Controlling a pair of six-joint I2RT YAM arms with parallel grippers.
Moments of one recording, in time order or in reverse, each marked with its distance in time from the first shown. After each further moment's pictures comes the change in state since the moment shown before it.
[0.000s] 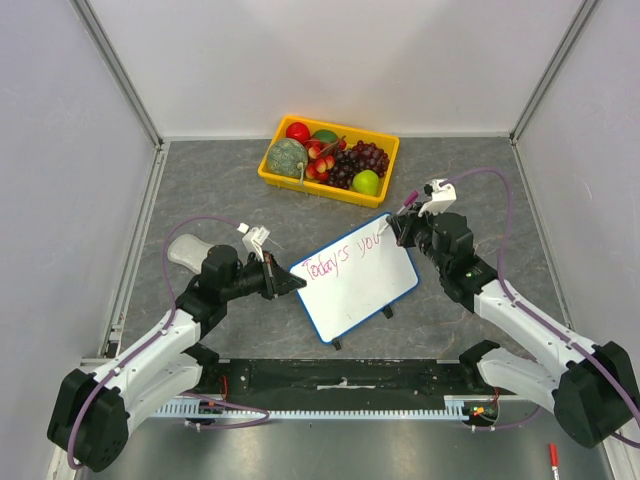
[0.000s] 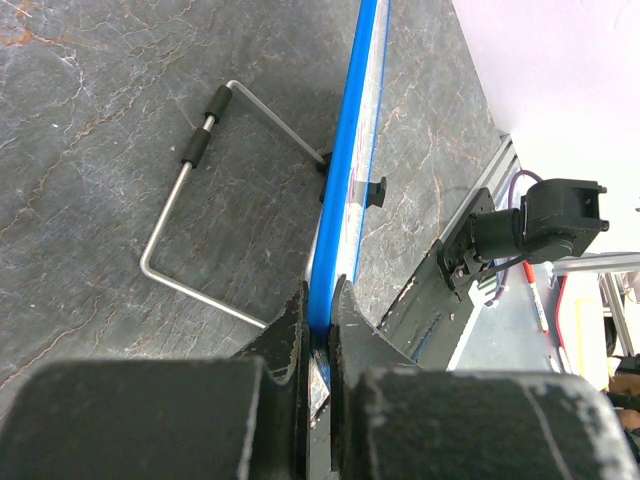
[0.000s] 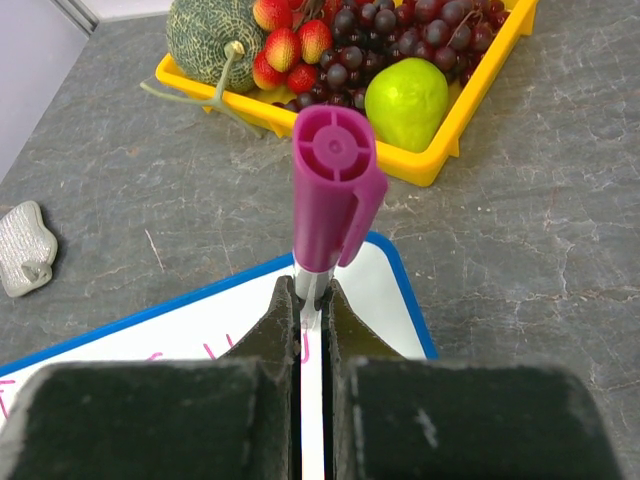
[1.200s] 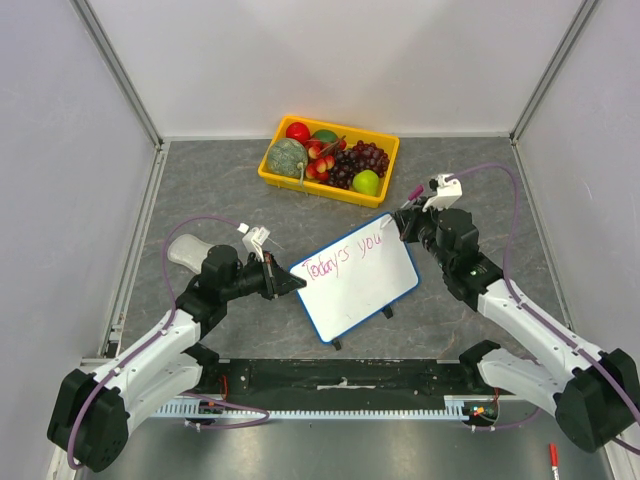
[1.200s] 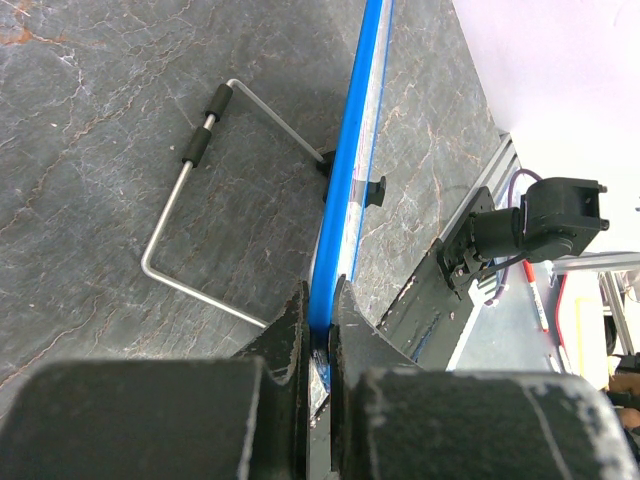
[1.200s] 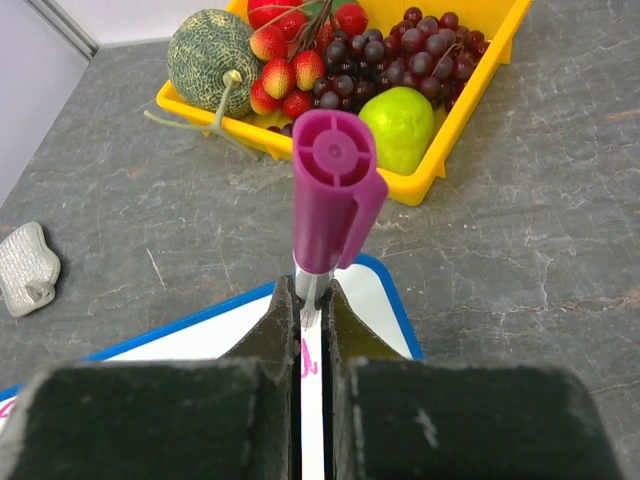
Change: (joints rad) left arm 0.000 -0.001 0.000 -0.001 0.002 0.000; right arm -0.008 -0.031 0.034 -0.047 0.019 -0.003
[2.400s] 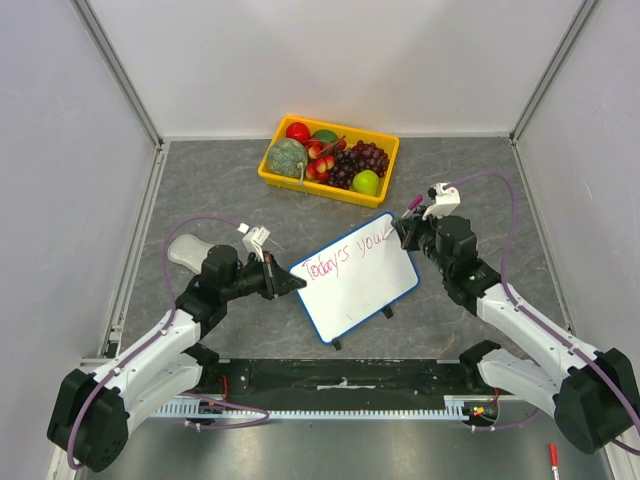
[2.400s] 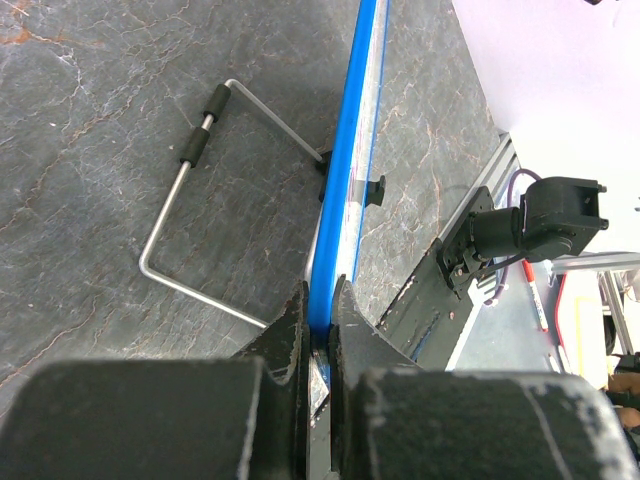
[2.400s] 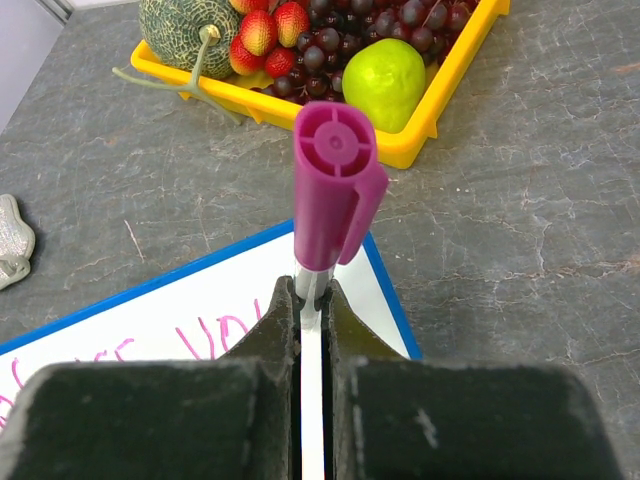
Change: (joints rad) left arm -0.001 0.000 0.000 0.000 0.000 0.000; right arm -0.017 -0.005 -0.071 0.015 -0.023 -0.002
